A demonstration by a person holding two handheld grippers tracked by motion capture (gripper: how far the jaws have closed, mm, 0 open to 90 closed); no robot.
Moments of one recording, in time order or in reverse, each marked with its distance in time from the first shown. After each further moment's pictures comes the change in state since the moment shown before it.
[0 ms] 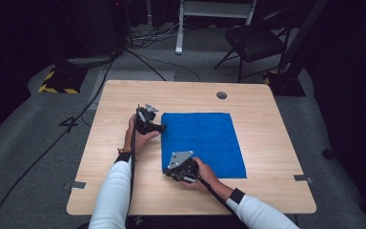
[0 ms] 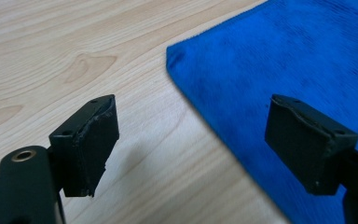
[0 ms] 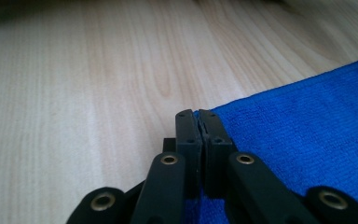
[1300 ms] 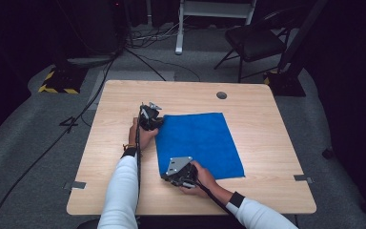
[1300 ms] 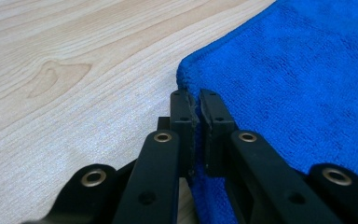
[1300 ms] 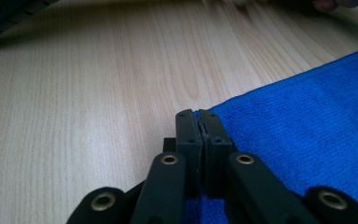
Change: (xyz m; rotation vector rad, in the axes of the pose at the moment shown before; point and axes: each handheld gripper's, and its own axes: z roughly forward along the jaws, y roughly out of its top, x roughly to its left) left arm 0.004 0.006 0.010 0.038 -0.079 0.016; right arm 0.015 0.001 0.000 -0.011 0.010 -0.033
